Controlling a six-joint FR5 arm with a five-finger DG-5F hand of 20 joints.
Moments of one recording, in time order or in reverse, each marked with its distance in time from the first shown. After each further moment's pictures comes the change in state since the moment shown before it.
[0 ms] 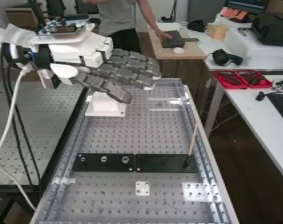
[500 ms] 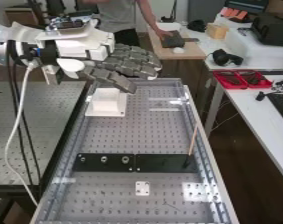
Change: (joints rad) arm 0.020 0.009 -0.010 0.008 -0.047 -0.002
